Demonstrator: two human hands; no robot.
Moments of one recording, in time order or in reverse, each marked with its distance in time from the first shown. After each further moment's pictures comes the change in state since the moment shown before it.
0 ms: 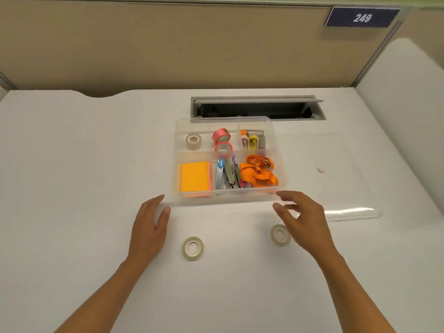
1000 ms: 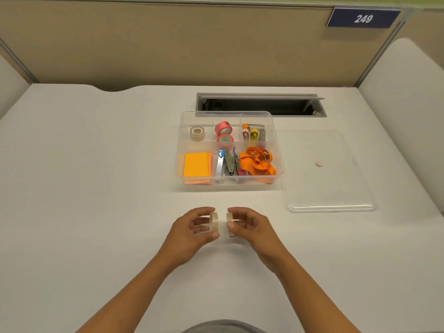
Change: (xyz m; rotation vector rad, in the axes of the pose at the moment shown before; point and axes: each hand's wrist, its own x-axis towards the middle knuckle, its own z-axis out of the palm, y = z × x) left_hand -0.069 0.070 0.029 -0.490 -0.397 -0.156; right_hand -0.057 -0.016 0.064 0.685 -0.437 0.255
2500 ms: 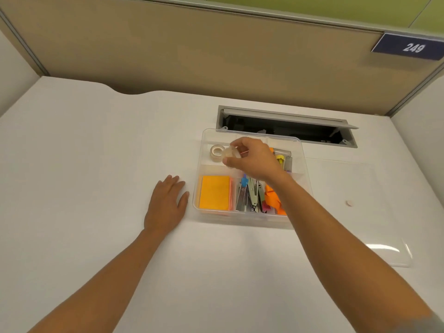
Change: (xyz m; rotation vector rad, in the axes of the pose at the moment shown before) left_hand 0.150 -0.053 -0.126 0.866 0.406 0.203; right_hand 0.227 -0.135 0.046 -0.790 -0.006 -0.185
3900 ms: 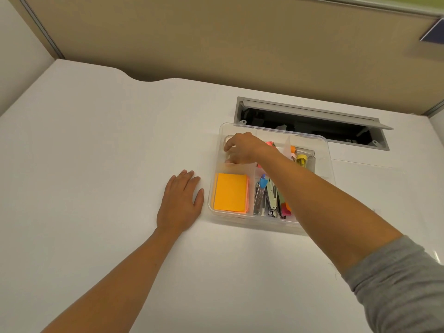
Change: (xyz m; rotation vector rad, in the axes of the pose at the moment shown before) left_hand 0.001 0.016 0.005 0.085 0.084 0.082; right_hand 0.083 0.007 0.037 -0.544 -0.304 -0.074
